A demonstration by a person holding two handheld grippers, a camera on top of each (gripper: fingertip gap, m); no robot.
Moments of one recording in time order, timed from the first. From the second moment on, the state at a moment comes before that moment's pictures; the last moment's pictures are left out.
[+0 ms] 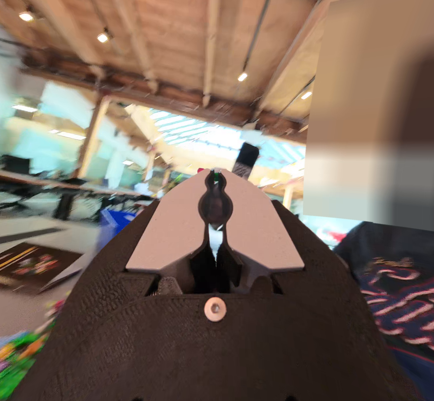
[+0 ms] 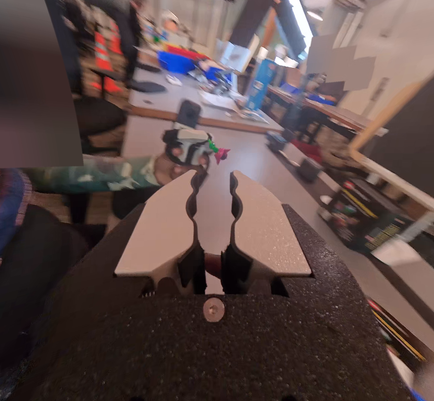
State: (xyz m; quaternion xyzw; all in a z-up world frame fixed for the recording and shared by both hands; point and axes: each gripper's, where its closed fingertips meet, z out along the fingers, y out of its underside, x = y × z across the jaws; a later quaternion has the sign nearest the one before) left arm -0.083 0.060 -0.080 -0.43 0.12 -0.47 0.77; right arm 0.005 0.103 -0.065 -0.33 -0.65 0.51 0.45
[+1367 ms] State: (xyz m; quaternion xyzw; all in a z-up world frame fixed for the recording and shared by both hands) left arm -0.047 0.092 -0.118 -0.52 0.33 0.21 0.76; right arm -0.044 0.094 -0.120 -0.32 -0.70 0.46 0.45
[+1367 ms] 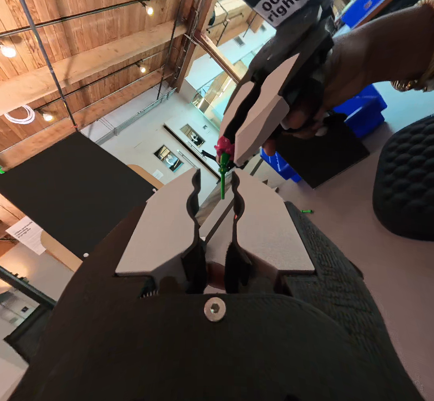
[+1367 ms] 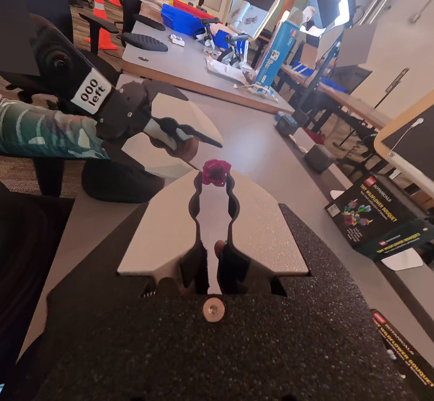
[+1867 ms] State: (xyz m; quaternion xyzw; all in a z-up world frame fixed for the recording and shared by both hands) left arm -0.043 0.102 -0.141 -0.56 0.39 0.27 0.69; right arm -0.046 0.100 -0.142 -0.35 -0.74 0.37 0.44
